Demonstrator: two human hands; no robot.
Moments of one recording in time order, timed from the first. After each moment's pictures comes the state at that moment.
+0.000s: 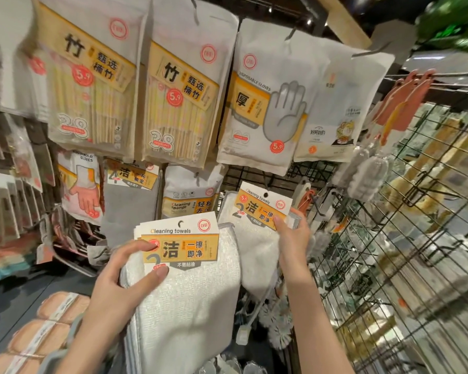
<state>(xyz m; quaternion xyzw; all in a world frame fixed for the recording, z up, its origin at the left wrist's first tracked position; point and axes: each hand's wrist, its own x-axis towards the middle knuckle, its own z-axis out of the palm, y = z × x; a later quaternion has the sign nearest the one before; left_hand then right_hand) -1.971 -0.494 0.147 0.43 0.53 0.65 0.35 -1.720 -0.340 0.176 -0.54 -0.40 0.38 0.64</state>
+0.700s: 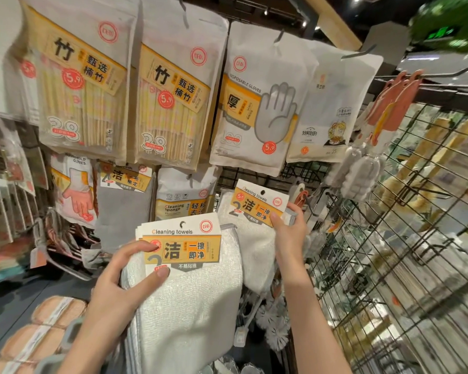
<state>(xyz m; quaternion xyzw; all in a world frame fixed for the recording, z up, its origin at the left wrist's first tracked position) -1.961 -0.489 0.144 0.46 0.52 0.64 0.34 -1.712 -0.332 0.180 -0.55 -0.43 0.34 0.64</state>
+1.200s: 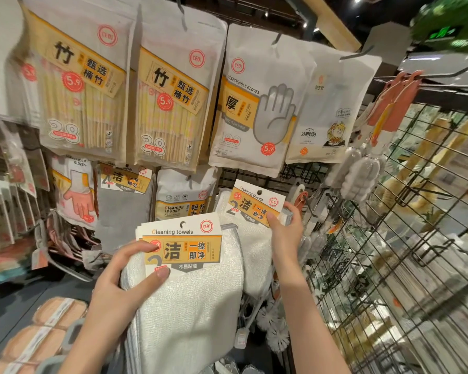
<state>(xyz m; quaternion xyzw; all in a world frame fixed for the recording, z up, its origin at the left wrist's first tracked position) -1.955 -0.490 0.150 0.44 0.51 0.66 0.34 -1.715 -0.324 0.175 -0.52 -0.44 0.31 0.66</state>
